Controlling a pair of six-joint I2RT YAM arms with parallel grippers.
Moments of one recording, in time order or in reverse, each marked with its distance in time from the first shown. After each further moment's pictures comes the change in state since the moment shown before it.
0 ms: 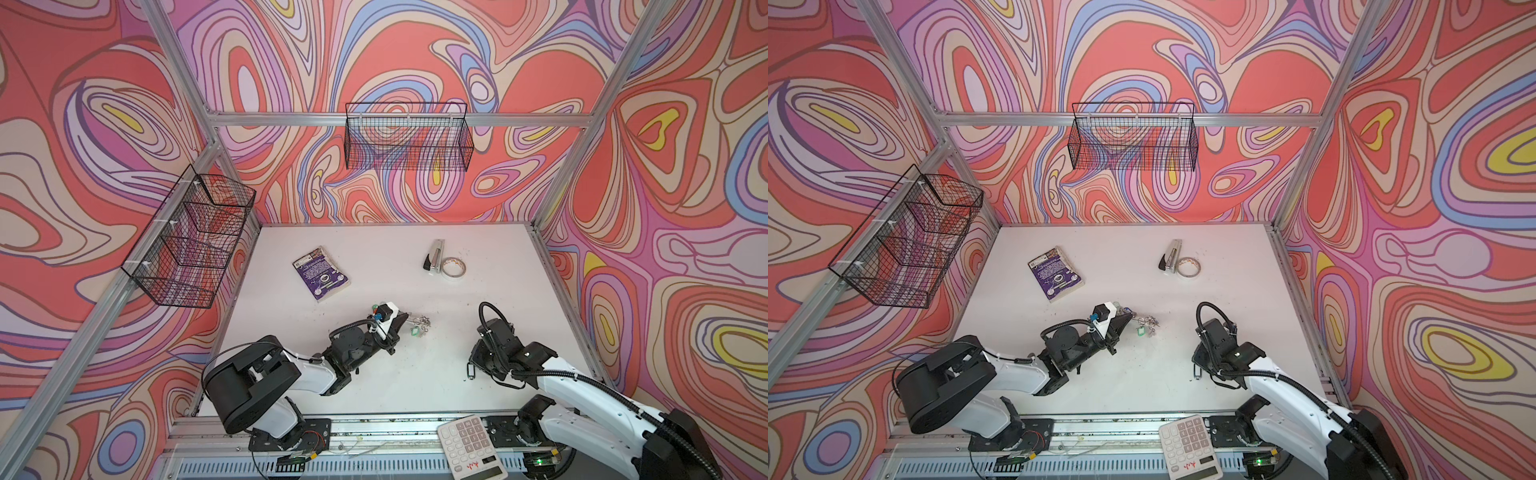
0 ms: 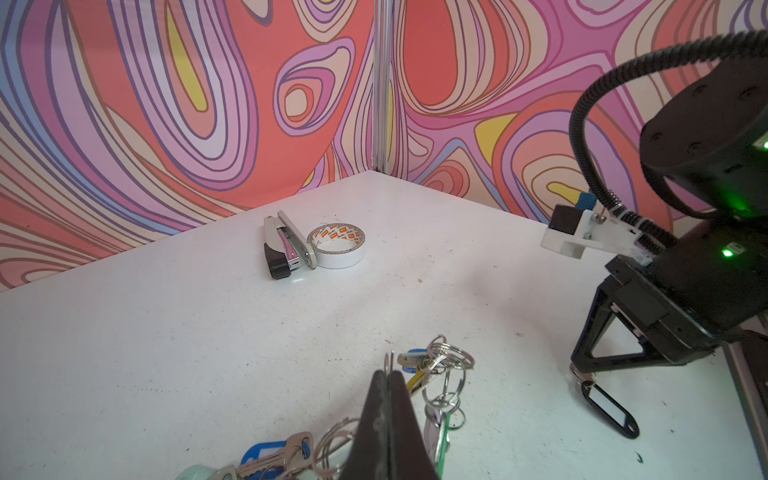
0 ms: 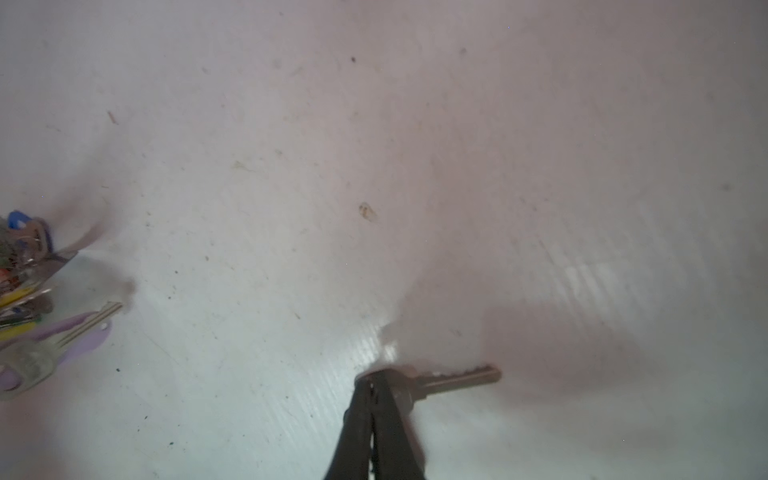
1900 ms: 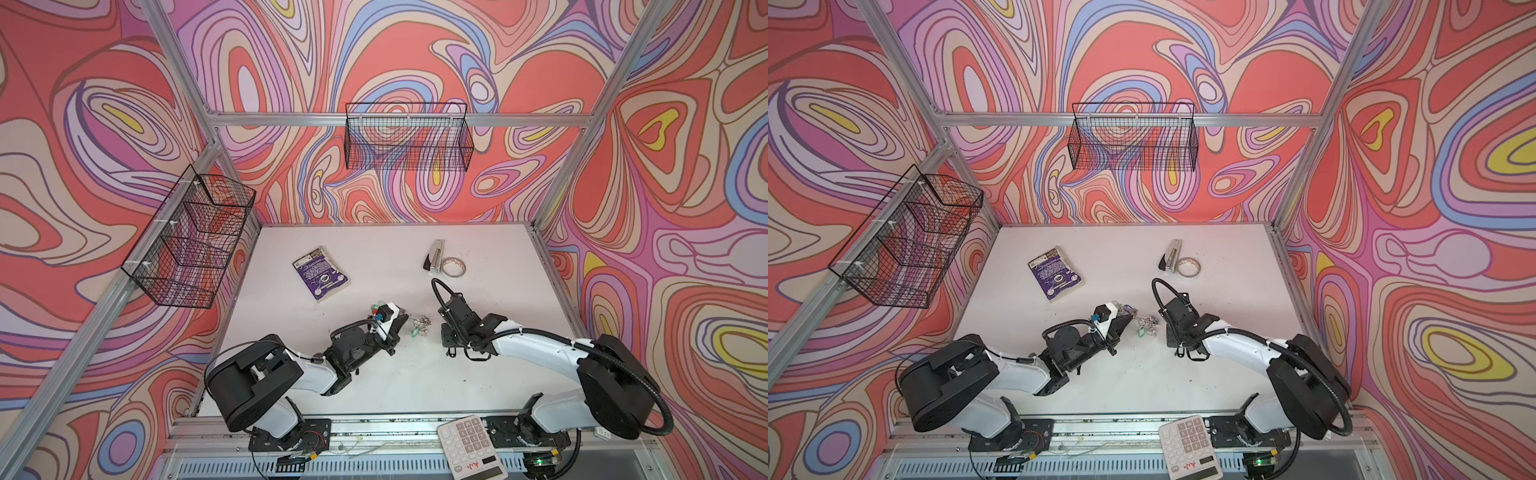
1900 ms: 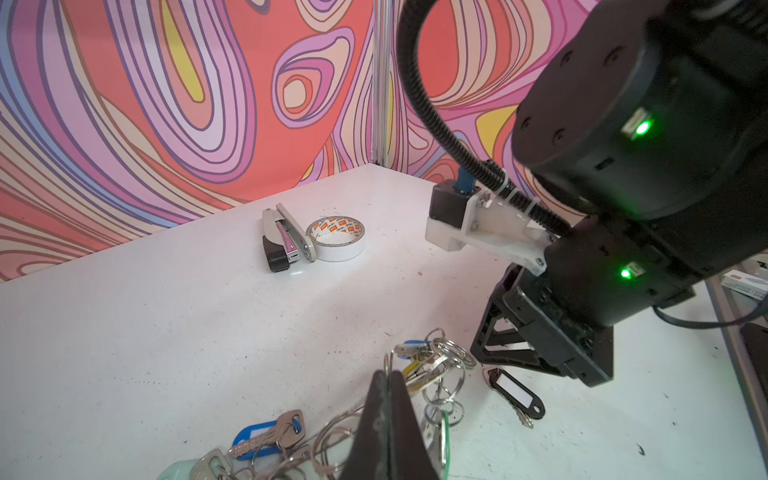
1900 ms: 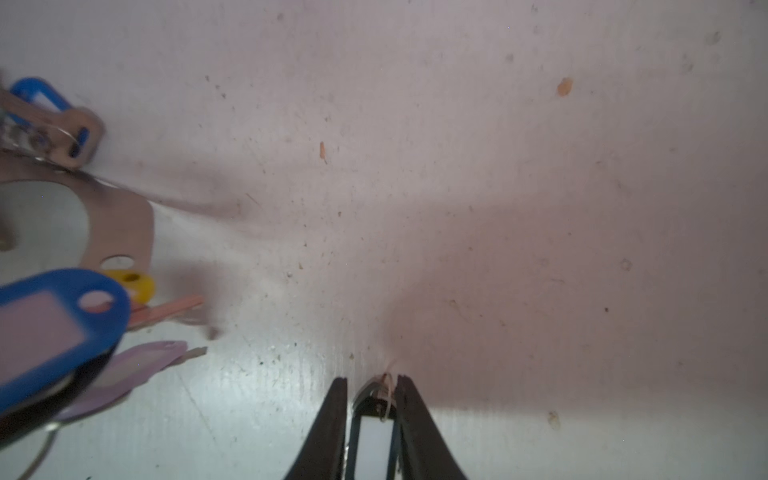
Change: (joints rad) left arm -0.001 0.016 0.000 -0.001 0.002 -0.001; right arm 0.151 0.443 0.282 0.156 0.183 -0.441
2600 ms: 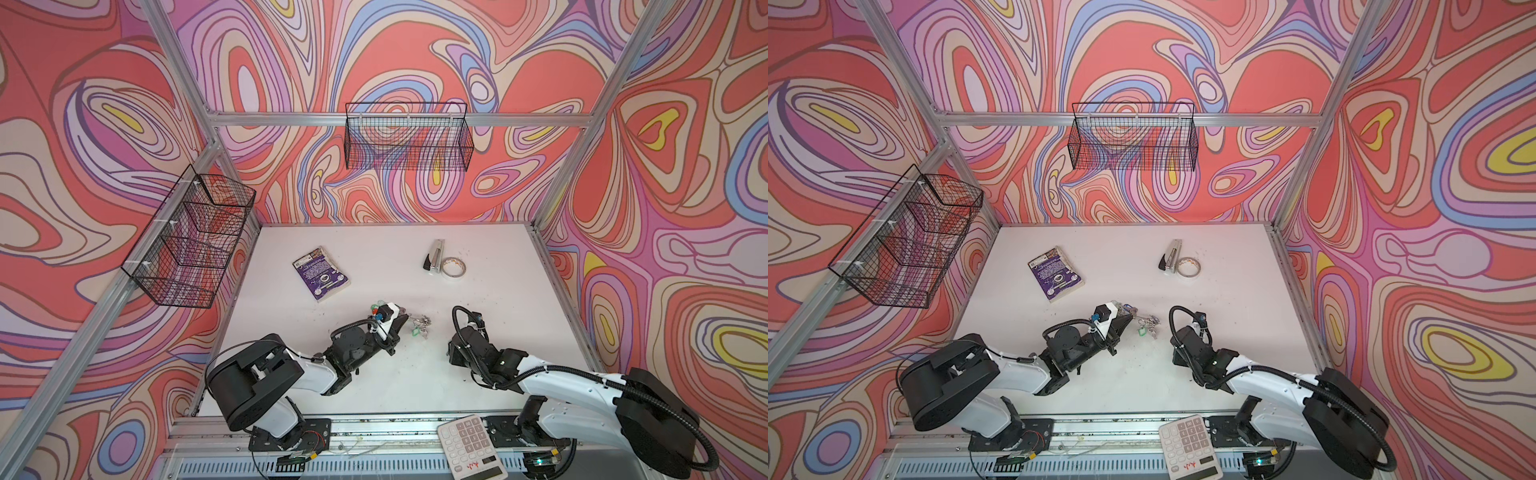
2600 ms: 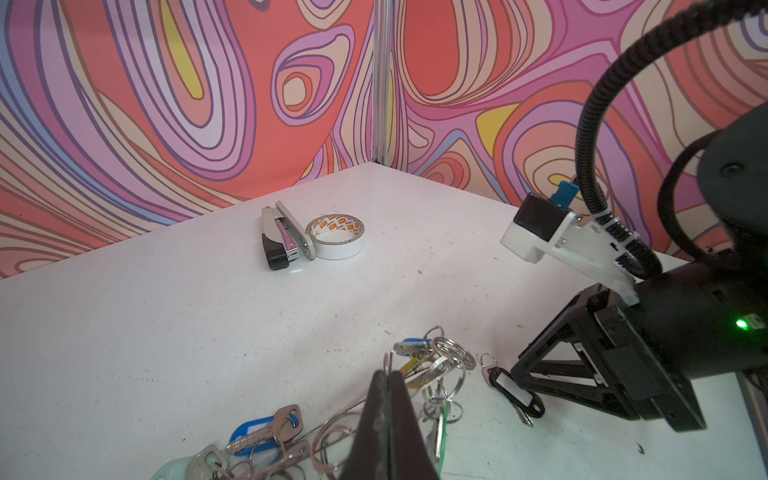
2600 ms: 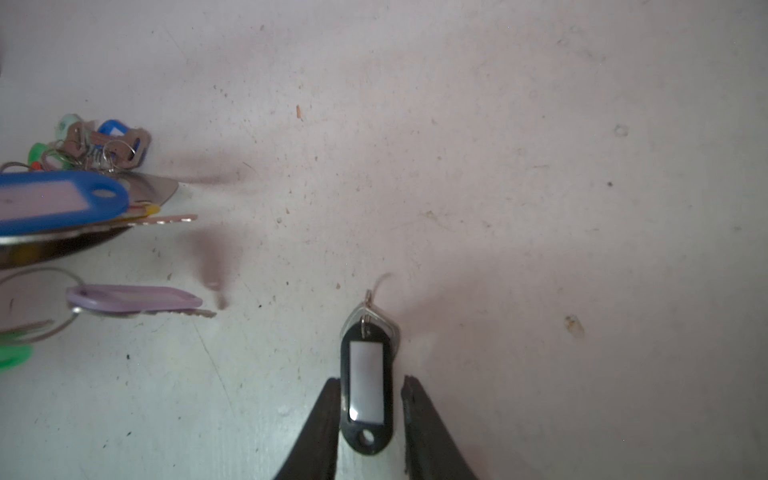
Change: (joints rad) left arm 0.000 0.004 0.000 0.000 0.004 -0.003; right arm 0.119 -0.235 -0.334 0.259 0.089 0.271
